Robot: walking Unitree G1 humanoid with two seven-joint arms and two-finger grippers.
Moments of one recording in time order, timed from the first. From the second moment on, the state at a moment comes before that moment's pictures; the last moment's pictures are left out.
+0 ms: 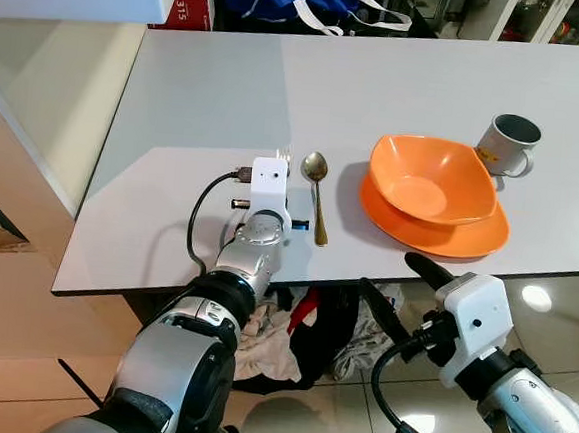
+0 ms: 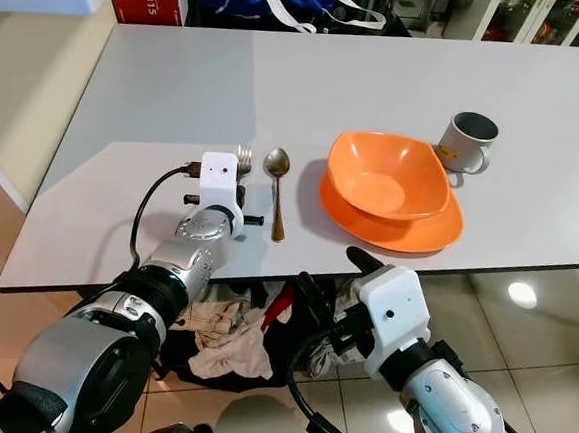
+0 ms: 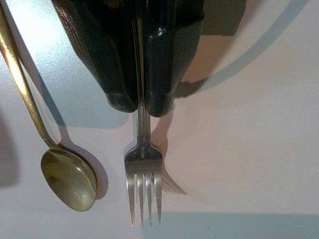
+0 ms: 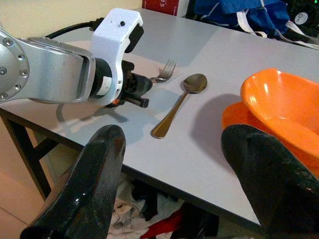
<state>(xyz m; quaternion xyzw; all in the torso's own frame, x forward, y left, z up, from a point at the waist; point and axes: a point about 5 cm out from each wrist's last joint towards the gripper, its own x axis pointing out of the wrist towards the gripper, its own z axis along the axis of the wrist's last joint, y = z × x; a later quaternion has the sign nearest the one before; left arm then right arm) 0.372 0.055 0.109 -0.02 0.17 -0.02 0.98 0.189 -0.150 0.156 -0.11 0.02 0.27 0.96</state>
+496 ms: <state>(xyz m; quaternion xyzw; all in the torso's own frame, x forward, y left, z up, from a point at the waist) 0.371 0.054 0.106 -0.03 0.18 -0.03 0.98 0.200 -0.150 0.157 -0.11 0.01 0.27 0.96</state>
